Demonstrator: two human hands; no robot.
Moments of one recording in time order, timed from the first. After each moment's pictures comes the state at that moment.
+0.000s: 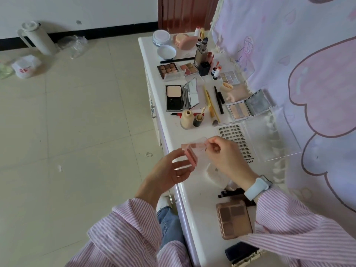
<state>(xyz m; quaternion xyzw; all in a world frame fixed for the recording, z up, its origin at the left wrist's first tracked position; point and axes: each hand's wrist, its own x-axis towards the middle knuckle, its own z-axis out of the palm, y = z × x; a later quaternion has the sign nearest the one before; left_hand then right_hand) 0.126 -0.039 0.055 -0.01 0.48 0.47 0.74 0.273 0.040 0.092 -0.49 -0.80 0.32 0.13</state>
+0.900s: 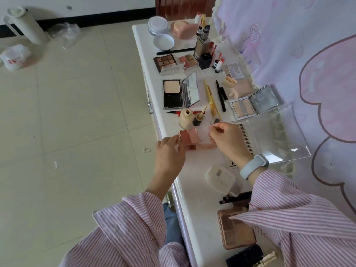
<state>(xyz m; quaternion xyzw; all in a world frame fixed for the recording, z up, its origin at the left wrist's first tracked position) 0.135 0.004 0.013 0.41 0.81 0.31 0.28 0.258 0.099 0.054 -0.59 -0.70 0.37 0.15</state>
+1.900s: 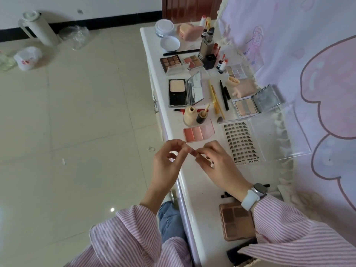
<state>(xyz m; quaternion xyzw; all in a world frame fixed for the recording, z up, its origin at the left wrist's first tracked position) 0.138 -0.047 0.049 0.34 0.64 0.58 0.38 0.278 0.028 0.043 -0.37 -0.87 0.29 0.16</state>
